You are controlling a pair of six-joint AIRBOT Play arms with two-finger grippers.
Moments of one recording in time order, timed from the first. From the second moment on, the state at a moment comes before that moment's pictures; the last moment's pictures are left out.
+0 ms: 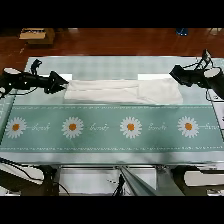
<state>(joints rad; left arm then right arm) 0.28 -1.77 1.33 0.63 -1.16 -1.23 -0.20 -1.54 1.16 -0.91 0.57 1.41</state>
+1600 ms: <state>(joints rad) 0.12 -1.75 1.41 0.42 -1.39 -1.13 -0.23 -1.42 1.28 -0.84 1.16 1.25</state>
